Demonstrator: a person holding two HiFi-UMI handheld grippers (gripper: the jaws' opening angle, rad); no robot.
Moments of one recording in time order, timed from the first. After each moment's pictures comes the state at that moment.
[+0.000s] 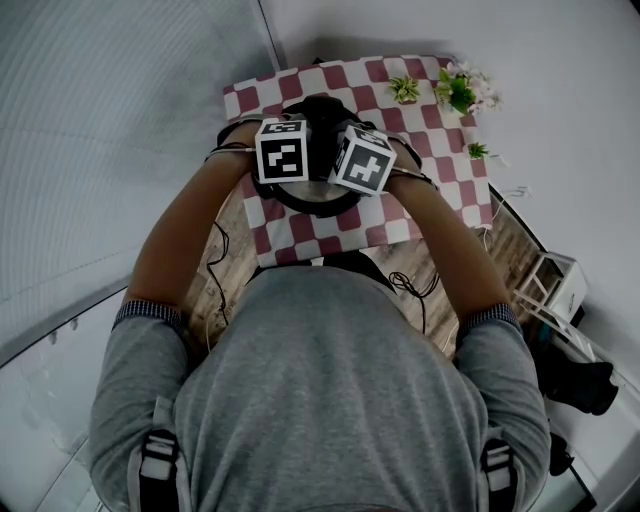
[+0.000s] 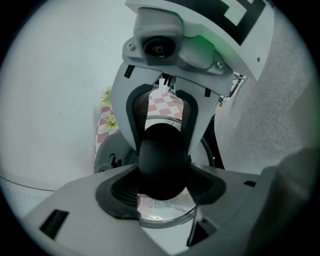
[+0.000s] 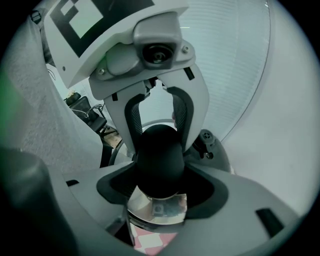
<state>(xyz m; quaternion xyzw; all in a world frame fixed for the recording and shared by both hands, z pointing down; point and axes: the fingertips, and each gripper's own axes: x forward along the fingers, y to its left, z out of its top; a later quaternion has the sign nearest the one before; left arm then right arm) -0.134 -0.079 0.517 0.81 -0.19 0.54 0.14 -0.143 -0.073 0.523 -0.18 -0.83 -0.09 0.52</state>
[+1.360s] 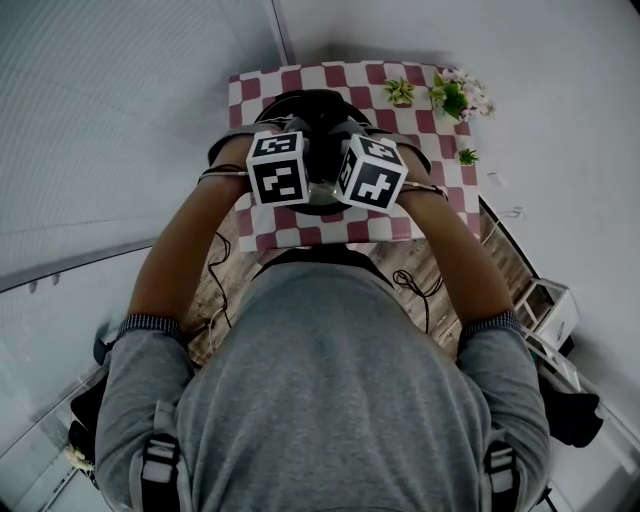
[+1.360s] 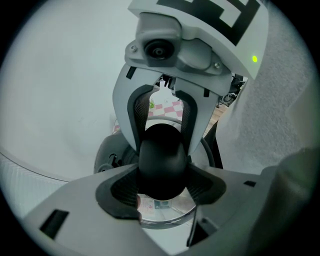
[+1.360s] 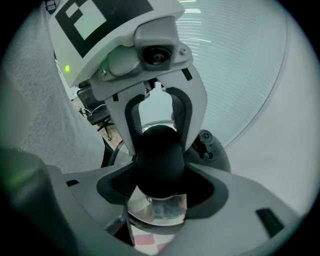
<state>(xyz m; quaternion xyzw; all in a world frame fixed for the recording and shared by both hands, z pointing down) -0.072 -0.061 0.460 0.78 -0.30 0.53 0.12 -0.081 -0.054 0.467 -0.21 -0.83 -0.20 0.47</state>
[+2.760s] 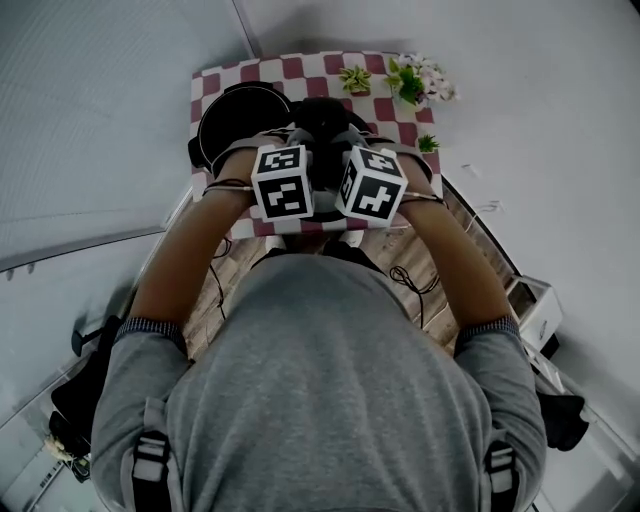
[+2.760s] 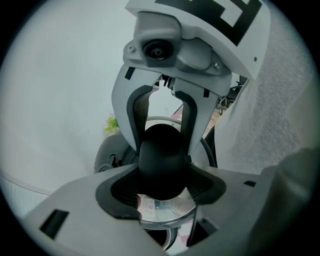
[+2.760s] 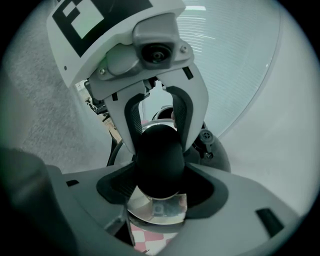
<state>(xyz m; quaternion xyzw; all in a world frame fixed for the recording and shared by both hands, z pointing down) 0.057 -0.109 0.470 0.79 -0.32 0.52 0.12 0.049 -0.102 0.478 -0.22 -0.81 -0.22 0.49</state>
